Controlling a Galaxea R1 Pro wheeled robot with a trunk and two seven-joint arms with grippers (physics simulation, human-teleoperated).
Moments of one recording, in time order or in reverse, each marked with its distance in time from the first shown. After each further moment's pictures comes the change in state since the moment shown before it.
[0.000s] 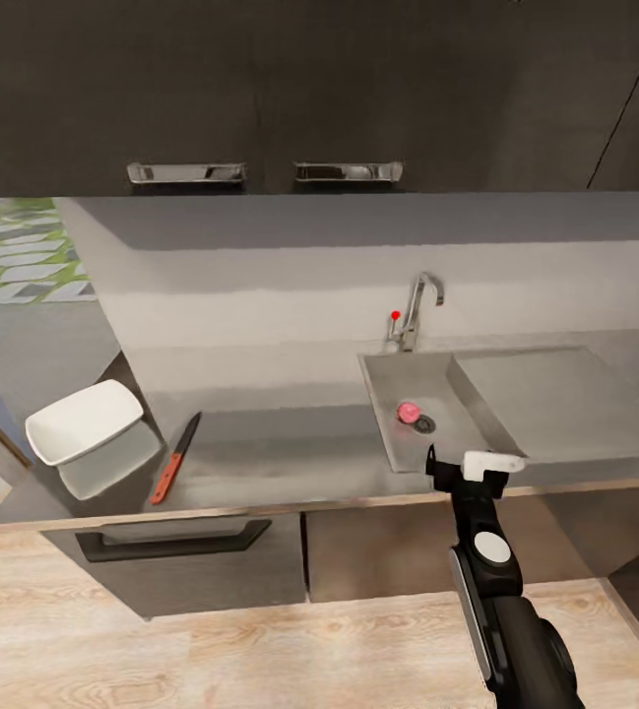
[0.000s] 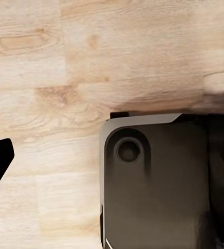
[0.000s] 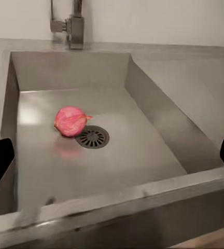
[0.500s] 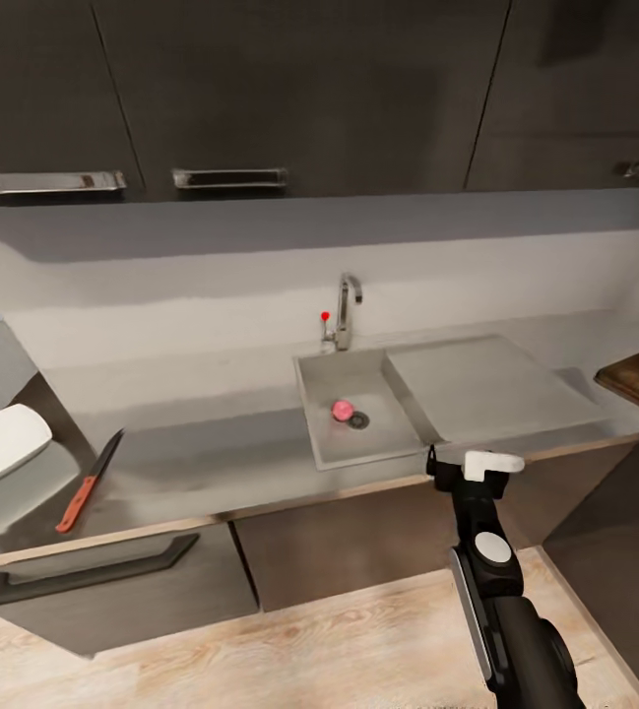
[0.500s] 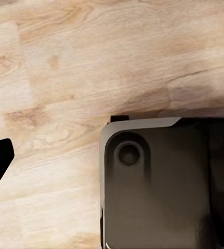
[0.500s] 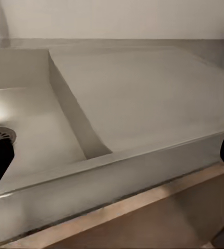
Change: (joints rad) left arm 0.000 0.000 0.001 0.000 0.000 0.000 0.000; right arm 0.000 -0.002 -0.002 0.000 0.000 -0.001 0.000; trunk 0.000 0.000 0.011
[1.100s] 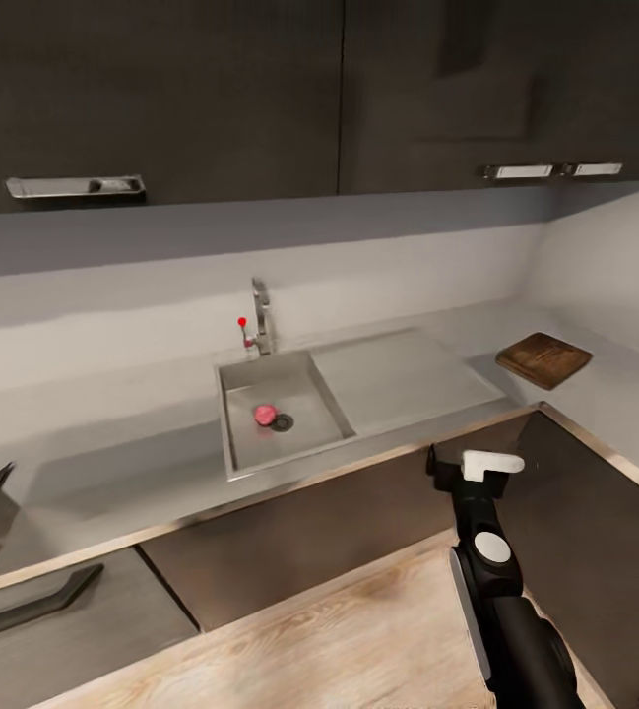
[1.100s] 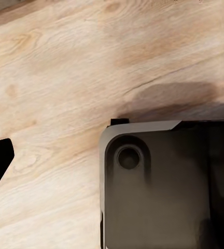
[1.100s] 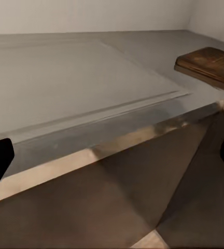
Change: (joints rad) left arm 0.000 0.000 0.000 0.000 0.000 0.000 0.000; right arm 0.000 0.001 0.001 0.000 0.000 0.000 0.000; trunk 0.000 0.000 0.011
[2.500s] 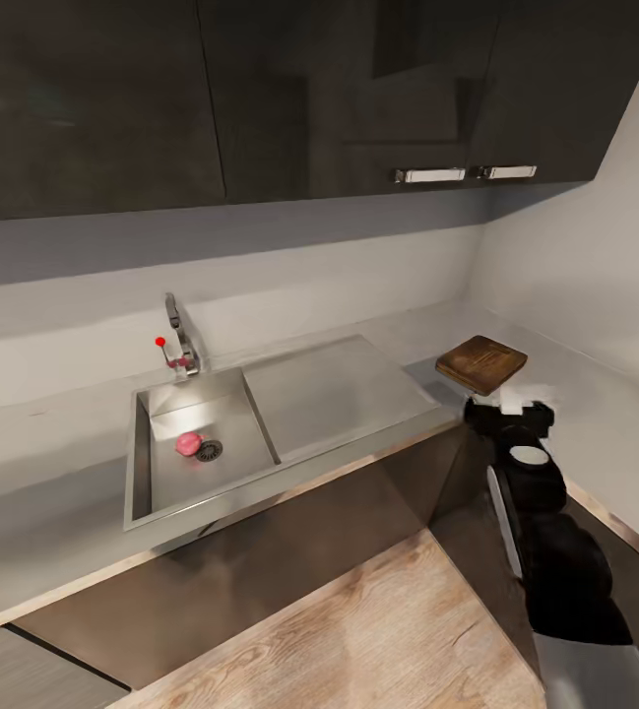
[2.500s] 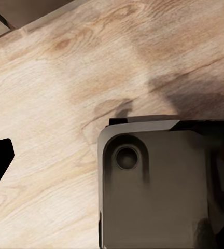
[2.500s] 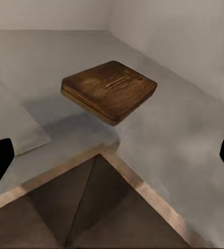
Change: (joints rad) left arm 0.000 -0.003 -0.003 0.006 0.002 -0.002 -0.001; right arm -0.244 -0.142 0.000 -0.101 0.020 0.441 0.007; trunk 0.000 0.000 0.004
